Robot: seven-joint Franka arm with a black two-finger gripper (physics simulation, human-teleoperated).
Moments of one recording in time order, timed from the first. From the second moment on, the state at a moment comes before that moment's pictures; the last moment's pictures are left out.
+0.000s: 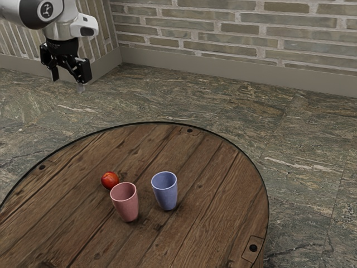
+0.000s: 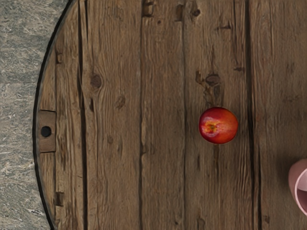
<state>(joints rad) 0.08 -0.05 -0.01 -1.61 0.24 1.58 0.06</state>
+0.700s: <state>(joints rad) 0.11 -0.05 -0.08 -2.11 0.05 1.88 0.00</state>
